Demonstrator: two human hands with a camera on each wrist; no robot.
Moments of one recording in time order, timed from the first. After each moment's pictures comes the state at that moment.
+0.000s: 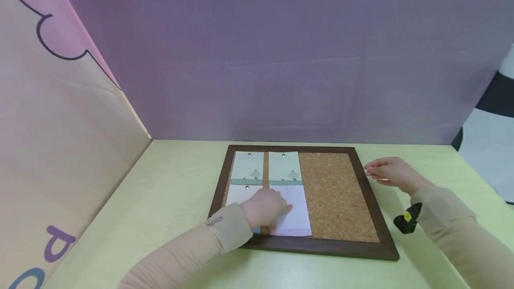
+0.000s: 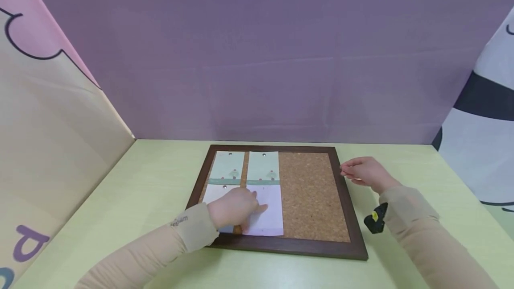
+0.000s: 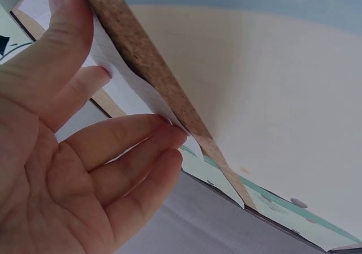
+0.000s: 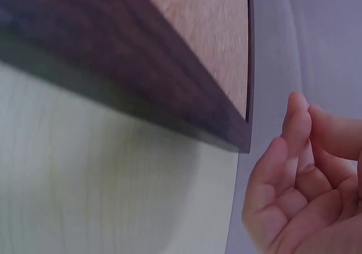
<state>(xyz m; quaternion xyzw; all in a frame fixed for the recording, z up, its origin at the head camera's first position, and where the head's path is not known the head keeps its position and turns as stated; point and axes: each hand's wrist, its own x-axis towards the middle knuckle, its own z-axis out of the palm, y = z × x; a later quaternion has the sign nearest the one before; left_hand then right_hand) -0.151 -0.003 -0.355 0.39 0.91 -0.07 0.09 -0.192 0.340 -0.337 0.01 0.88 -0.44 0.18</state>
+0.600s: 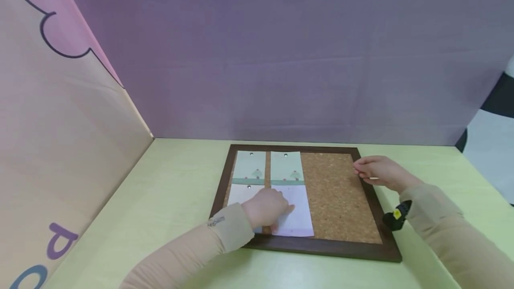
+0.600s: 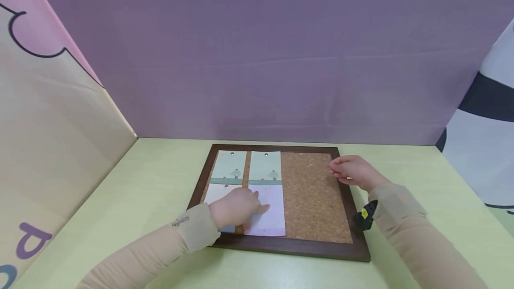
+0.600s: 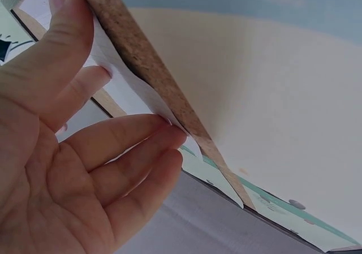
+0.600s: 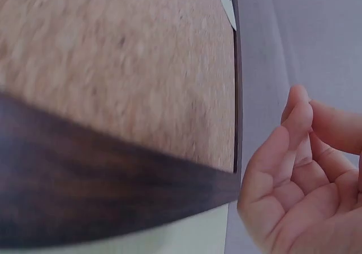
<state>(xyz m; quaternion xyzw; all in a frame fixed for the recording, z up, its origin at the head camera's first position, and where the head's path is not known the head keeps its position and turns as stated) -0.150 0.002 -0.356 0.39 0.91 -0.08 0.09 -0.198 0.313 -0.335 0.02 0.85 -0.49 0.21</state>
